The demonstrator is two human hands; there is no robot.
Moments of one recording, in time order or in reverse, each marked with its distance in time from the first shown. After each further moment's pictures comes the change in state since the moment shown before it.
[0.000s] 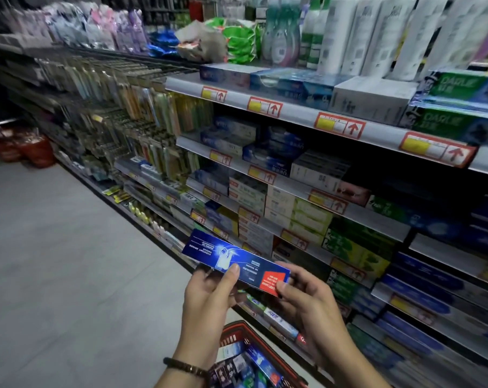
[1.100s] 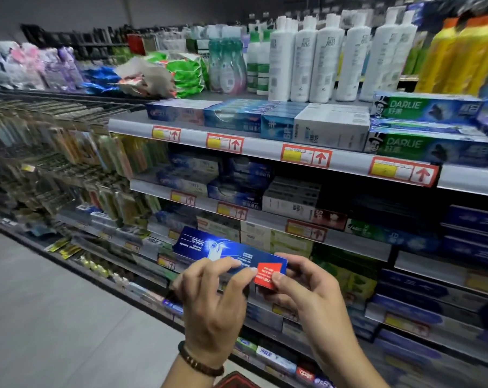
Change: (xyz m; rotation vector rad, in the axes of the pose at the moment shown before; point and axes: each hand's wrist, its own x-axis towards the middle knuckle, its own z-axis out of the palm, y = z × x) left_hand 0.129 0.015 0.043 0.937 0.215 1.542; right_hand 0.056 -0.070 0.029 -0.022 0.249 -0.250
